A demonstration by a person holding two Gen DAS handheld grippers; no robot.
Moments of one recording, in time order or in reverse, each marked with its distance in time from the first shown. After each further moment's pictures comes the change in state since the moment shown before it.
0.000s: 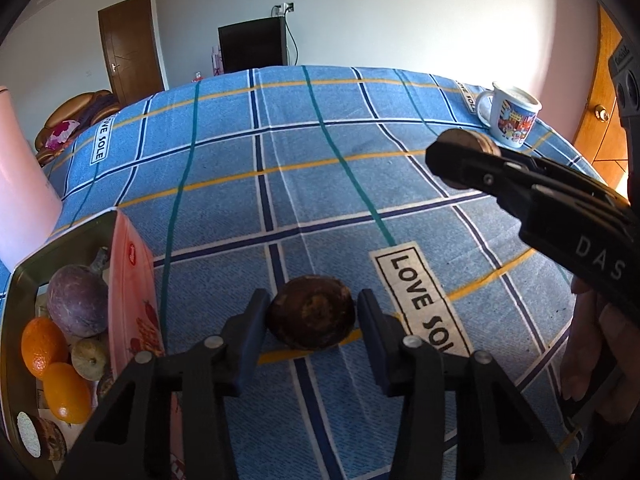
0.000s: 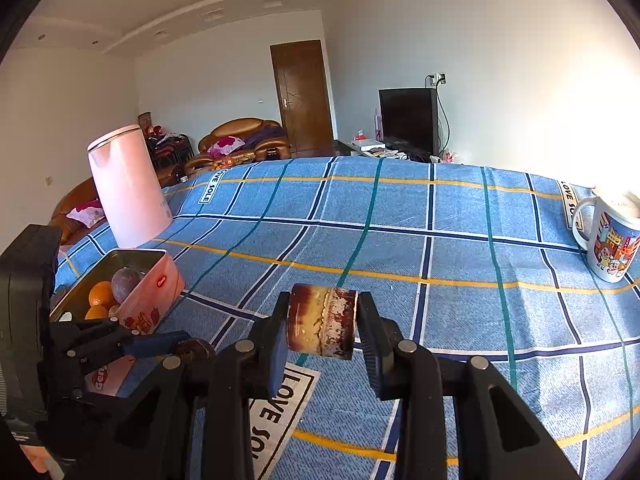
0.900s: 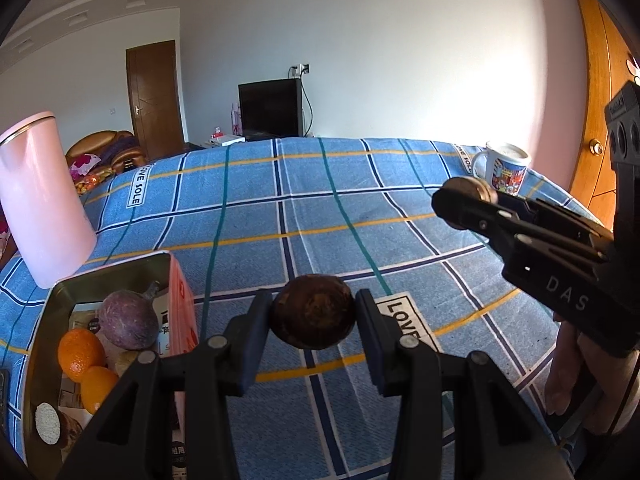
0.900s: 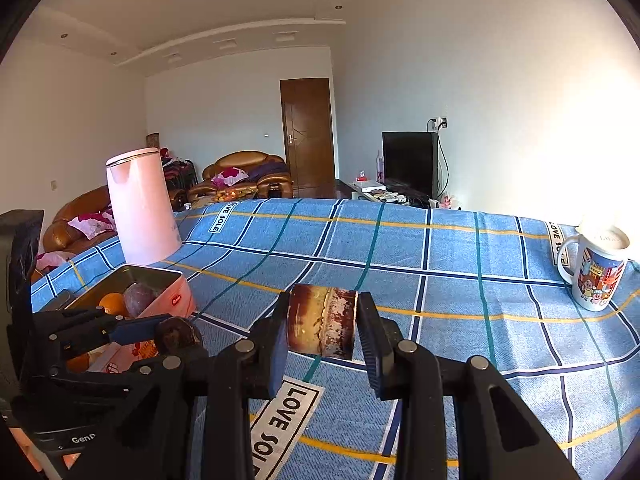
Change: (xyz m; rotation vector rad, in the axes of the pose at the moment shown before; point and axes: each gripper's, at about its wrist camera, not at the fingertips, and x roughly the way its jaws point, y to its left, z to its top) left arm -0.048 0.005 -0.008 -0.028 -0.257 0.052; right arm -0.030 0.010 -0.003 -0.064 -0.159 -0.015
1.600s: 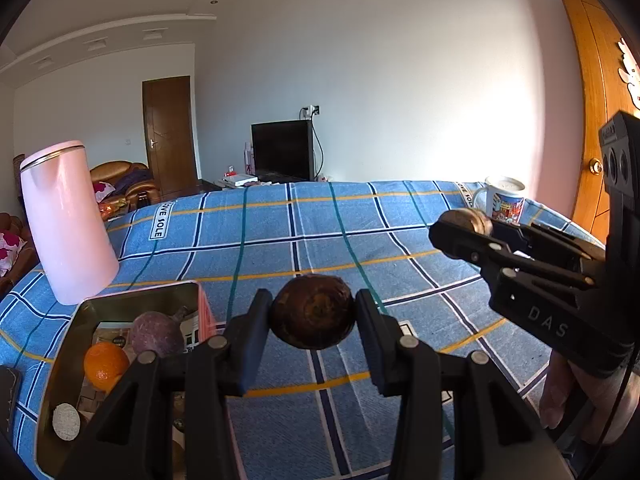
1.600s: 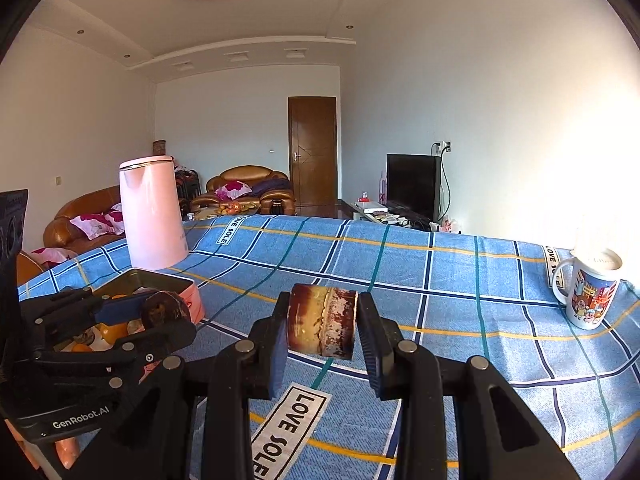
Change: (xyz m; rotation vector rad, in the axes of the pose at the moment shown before) left arm -0.028 0.002 -0.004 -0.008 -0.162 0.037; right arm -0.017 0.013 -0.003 -0.052 -0.076 -0.001
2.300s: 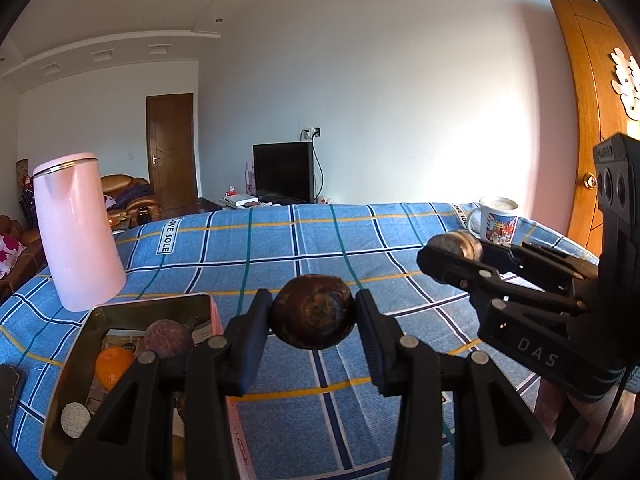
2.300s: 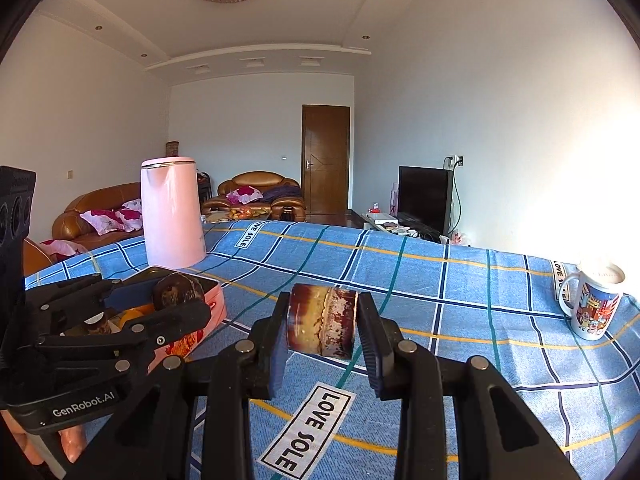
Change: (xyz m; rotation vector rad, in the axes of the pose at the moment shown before) left arm -0.020 0.009 -0.002 -0.011 -0.080 -0.008; right arm -0.010 0.018 -0.002 -0.040 -0.031 0.032
